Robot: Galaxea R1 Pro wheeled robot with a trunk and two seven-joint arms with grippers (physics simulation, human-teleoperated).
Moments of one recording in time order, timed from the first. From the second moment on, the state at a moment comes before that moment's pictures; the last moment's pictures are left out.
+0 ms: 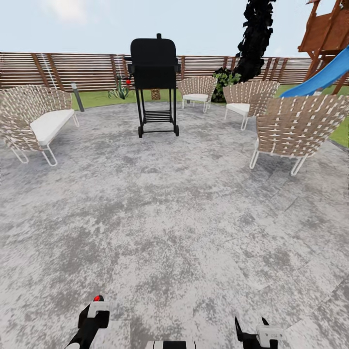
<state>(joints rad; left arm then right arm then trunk) -0.42 0.07 0.06 -0.26 -0.08 -0.43 0.02 -0.13 -0.05 -0.05 -0.57 0.00 -0.59 0.01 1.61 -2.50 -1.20</state>
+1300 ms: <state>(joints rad) -0.41 0.08 0.06 -0.26 -0.08 -0.43 0.02 -0.13 -0.04 -0.05 -0.53 0.00 -0.59 0.01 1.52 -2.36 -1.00</state>
